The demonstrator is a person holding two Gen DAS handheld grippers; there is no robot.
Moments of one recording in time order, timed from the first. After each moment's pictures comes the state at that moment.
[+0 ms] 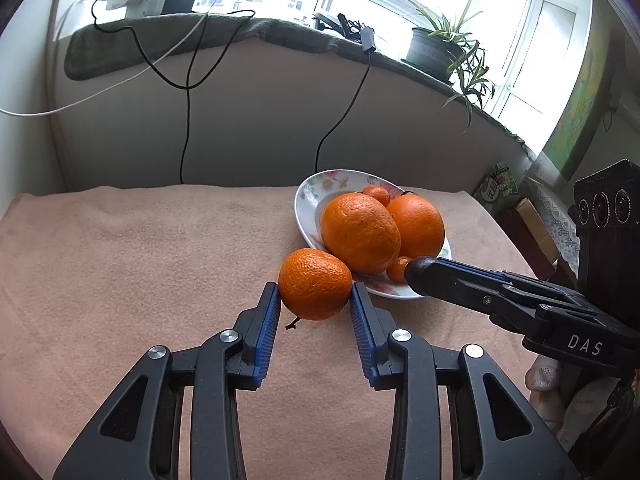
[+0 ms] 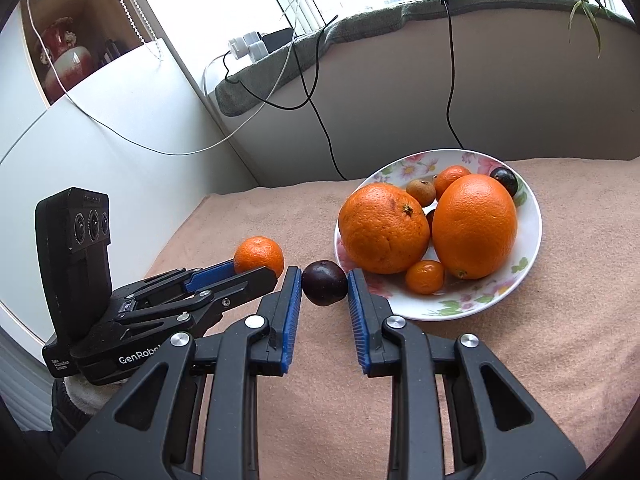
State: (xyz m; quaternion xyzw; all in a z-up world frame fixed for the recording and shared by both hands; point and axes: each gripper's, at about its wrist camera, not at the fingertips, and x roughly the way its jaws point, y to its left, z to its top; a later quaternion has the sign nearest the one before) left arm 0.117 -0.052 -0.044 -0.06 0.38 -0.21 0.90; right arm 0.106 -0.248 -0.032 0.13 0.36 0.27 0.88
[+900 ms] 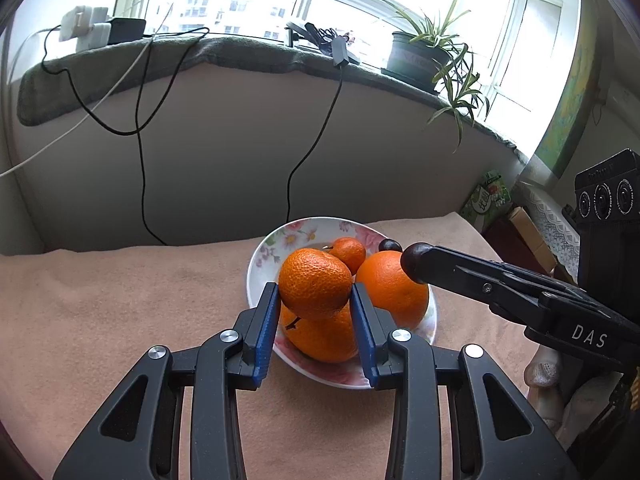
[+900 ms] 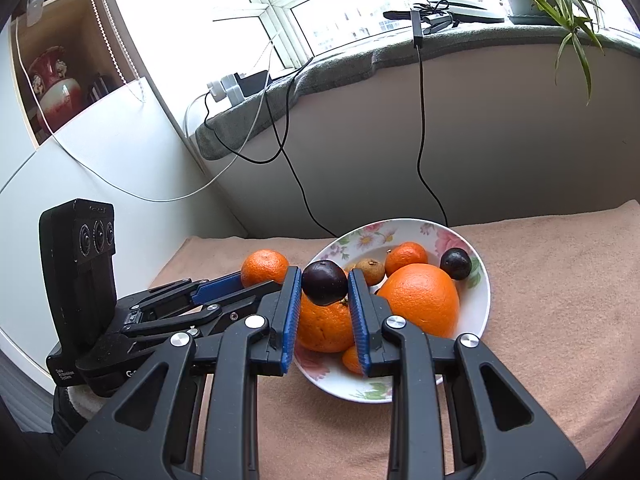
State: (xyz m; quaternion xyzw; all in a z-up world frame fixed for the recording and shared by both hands) left arm 0.163 -0.089 -0.026 -0.05 0.36 -0.24 0.90; right arm 0.149 -0.287 -0.006 0.13 0.32 0.26 0.90
